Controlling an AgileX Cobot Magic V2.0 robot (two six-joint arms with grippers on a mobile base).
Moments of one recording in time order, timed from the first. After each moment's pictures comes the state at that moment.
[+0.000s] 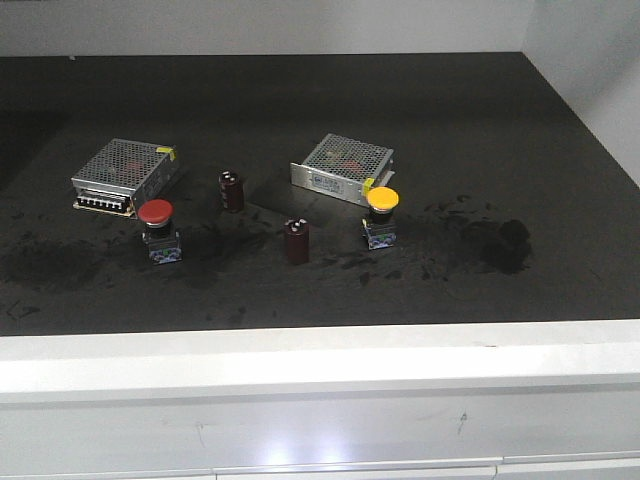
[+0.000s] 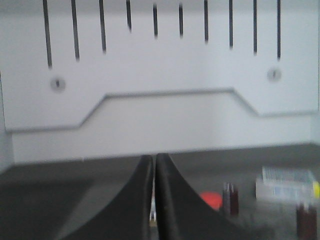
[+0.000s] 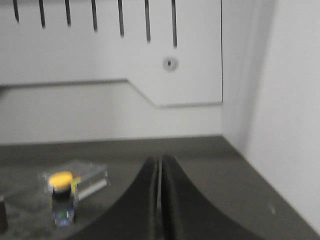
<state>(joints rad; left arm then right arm) -0.05 0.03 -0.18 0.06 -0.05 -0.07 0.02 0.04 -0.10 -0.05 -0.07 0.09</state>
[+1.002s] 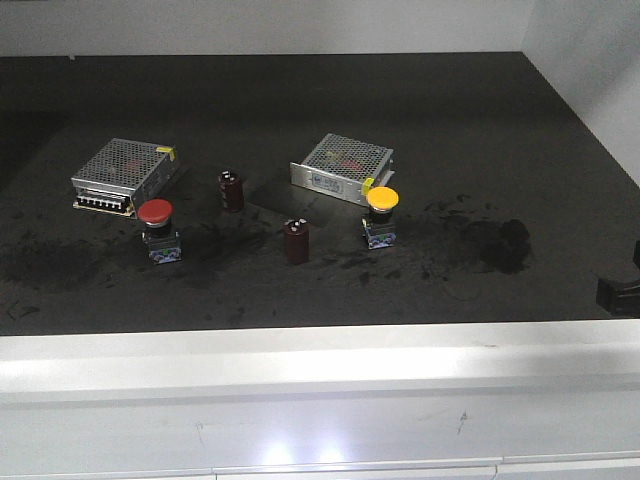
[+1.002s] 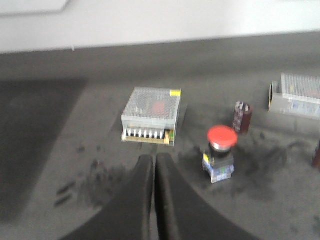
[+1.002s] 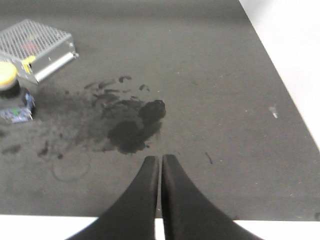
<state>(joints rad) -0.05 0.69 -0.58 0.05 0.27 -0.07 0.02 0.85 -0.58 -0.06 0.30 0.01</state>
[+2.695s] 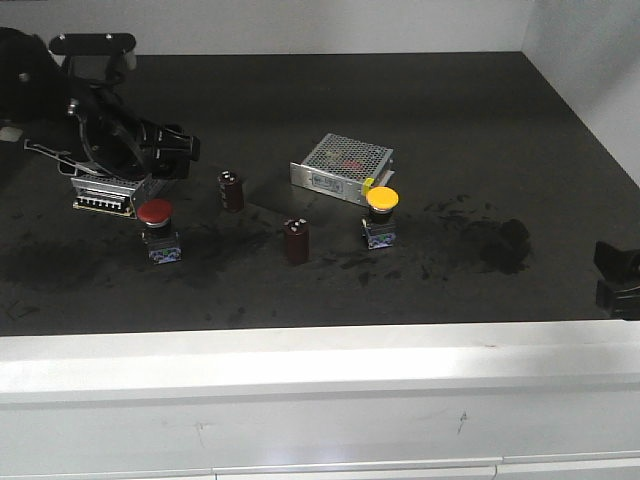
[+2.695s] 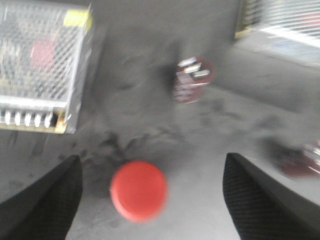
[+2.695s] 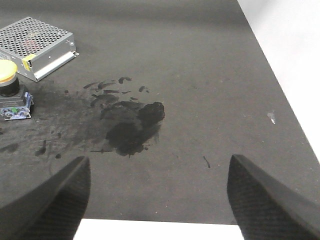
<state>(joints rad) -0.26 1.72 -1.54 0.03 0.84 -0.24 0.02 0.85 -0.58 -0.06 0.29 -0.01</state>
